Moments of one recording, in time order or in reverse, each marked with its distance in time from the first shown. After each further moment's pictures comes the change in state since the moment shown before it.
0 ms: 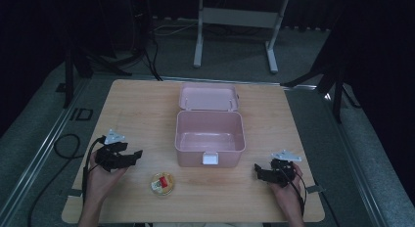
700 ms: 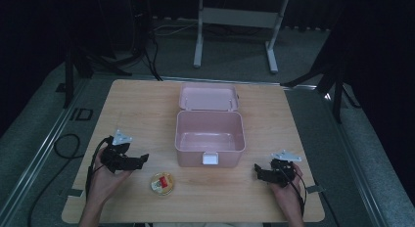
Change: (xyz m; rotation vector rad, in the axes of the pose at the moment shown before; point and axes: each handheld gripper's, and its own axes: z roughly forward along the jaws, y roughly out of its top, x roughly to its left) left arm -0.017 0.007 -0.001 0.034 -0.006 0.050; right arm 0.000 0.000 0.000 -0.001 -0.001 0.000
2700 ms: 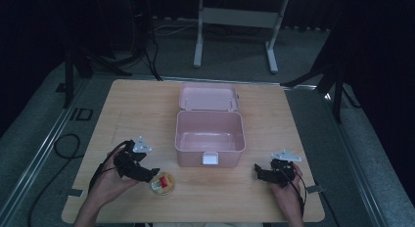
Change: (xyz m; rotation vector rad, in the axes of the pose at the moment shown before) left arm -0.042 0.014 -0.001 0.170 -0.127 0.280; right arm 0.000 0.000 0.000 0.000 0.000 -0.001
